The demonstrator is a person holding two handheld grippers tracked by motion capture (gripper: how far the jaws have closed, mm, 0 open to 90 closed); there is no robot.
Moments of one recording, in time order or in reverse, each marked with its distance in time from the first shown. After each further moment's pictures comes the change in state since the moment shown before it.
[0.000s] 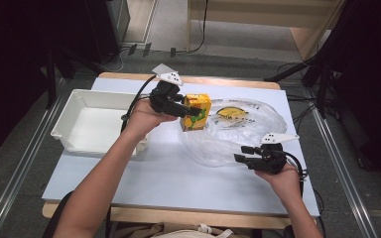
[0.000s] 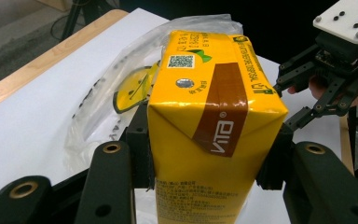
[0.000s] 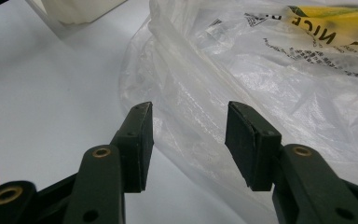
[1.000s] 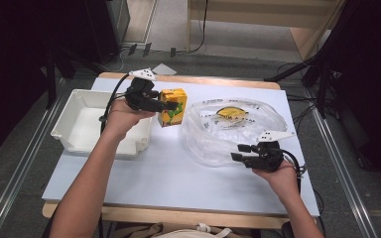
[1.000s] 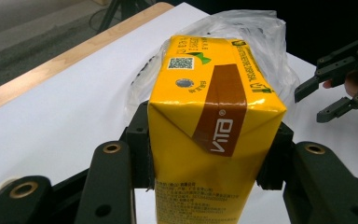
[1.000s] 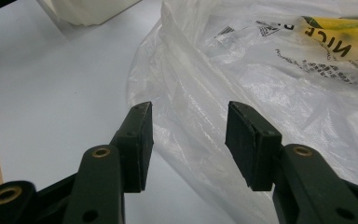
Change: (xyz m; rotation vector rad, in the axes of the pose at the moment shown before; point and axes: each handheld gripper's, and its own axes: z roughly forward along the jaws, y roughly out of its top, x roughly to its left) left arm 0.030 -0.028 -0.044 -0.017 0.113 -0.090; right arm 0.002 0.008 0.005 0.002 0.025 -0.031
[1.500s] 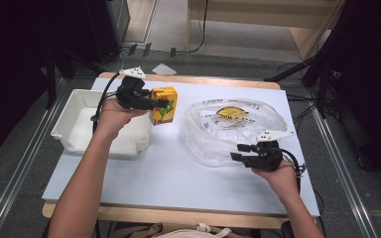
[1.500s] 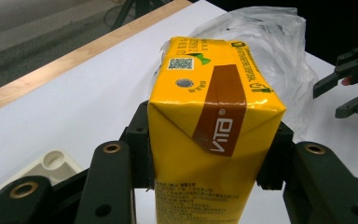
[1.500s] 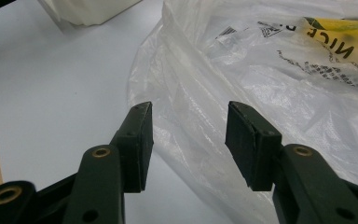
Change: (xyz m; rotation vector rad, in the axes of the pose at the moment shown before) left arm 0.016 -0.009 -0.015 0.003 0.047 -0.021; right arm 0.000 0.001 0.002 0.002 0.006 -0.003
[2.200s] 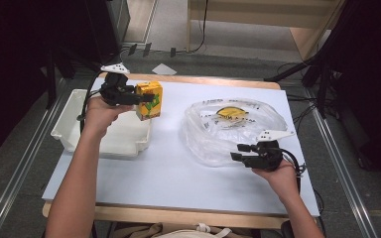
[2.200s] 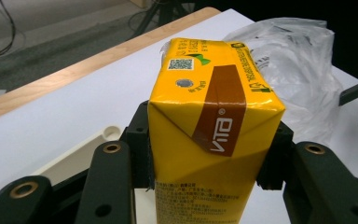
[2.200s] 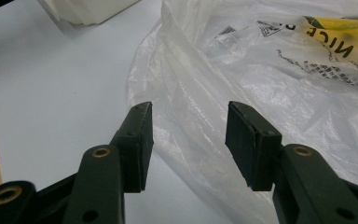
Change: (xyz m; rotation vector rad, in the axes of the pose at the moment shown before) left arm 0.027 -0.013 -0.029 -0.036 0.077 -0.064; right arm -0.001 0.000 0.000 0.003 -0.001 -0.001
